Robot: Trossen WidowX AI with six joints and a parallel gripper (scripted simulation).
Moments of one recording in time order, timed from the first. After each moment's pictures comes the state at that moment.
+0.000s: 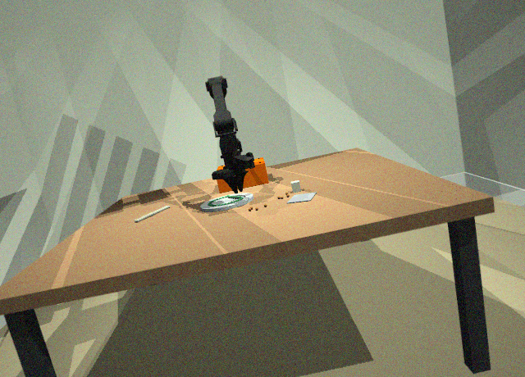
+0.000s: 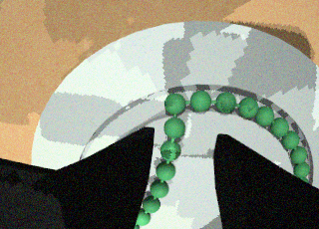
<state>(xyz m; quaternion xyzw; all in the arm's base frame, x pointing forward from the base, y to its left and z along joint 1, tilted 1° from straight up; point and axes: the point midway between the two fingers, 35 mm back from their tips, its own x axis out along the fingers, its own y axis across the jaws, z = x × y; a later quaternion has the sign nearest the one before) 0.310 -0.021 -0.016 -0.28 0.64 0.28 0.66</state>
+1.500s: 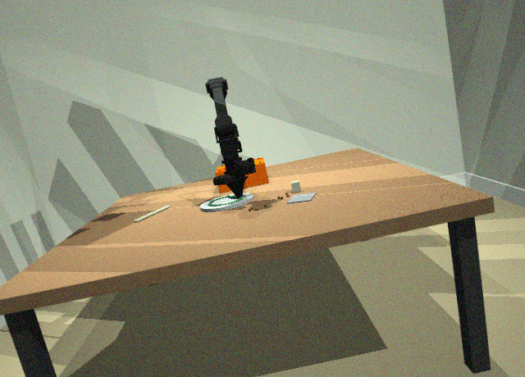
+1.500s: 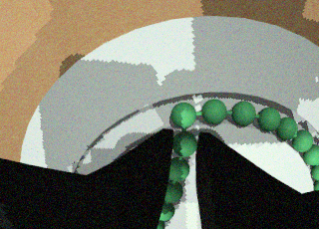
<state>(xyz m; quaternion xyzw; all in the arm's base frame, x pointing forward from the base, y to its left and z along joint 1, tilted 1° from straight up) 0.306 -0.021 -0.036 -0.28 0.64 0.28 0.66</state>
